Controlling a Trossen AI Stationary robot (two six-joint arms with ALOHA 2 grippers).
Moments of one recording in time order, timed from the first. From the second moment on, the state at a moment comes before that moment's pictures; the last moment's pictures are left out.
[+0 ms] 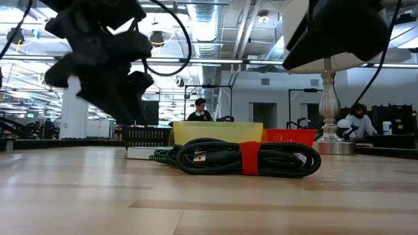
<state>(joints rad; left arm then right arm) -0.13 1.39 0.67 -0.21 -0.08 0.15 0.69 2.00 1.50 -1.32 1.05 0.89</state>
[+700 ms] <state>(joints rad) -0.33 1.51 0.71 -0.21 -0.43 0.24 0.71 2.00 1.50 -1.40 1.05 0.98</state>
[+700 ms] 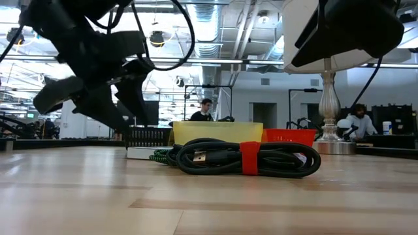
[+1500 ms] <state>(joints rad) -0.32 1.73 0.72 -0.12 -0.52 0.23 0.71 2.00 1.50 -1.41 1.05 1.00</state>
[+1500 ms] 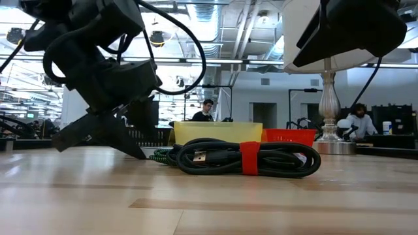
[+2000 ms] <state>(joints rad) -0.35 1.73 0.71 -0.11 -0.46 0.15 0.71 2.00 1.50 -1.41 1.05 1.00</state>
